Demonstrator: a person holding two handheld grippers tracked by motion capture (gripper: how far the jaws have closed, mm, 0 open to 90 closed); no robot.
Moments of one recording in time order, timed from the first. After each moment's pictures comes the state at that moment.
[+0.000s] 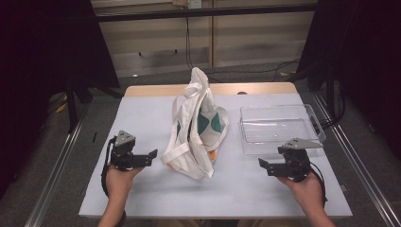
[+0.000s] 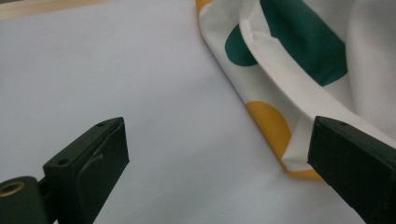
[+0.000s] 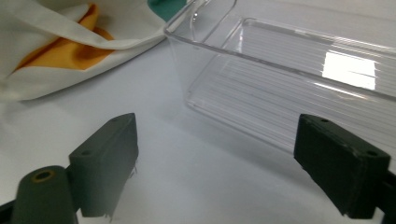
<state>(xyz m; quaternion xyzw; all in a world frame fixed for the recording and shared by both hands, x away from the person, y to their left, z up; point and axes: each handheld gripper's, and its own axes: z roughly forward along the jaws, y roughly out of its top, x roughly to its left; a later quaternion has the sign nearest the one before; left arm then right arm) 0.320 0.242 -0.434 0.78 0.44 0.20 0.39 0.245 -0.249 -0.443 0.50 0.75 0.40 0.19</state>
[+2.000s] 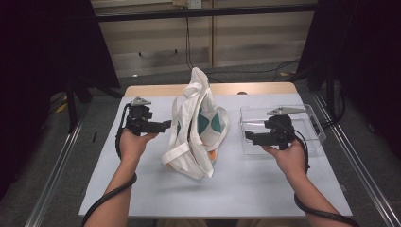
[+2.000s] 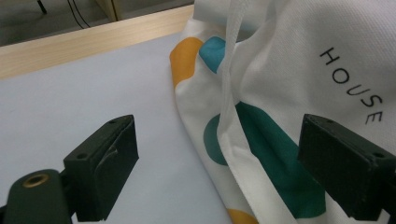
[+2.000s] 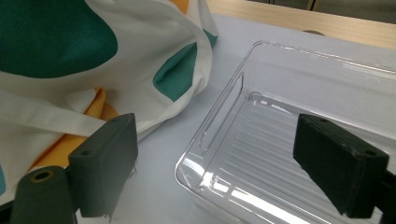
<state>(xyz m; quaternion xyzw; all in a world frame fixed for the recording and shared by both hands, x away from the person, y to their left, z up) 0.401 0.193 -0.383 0.80 0.42 0.15 0.40 0.313 -0.218 -0.390 0.51 0.74 0.40 0.19</state>
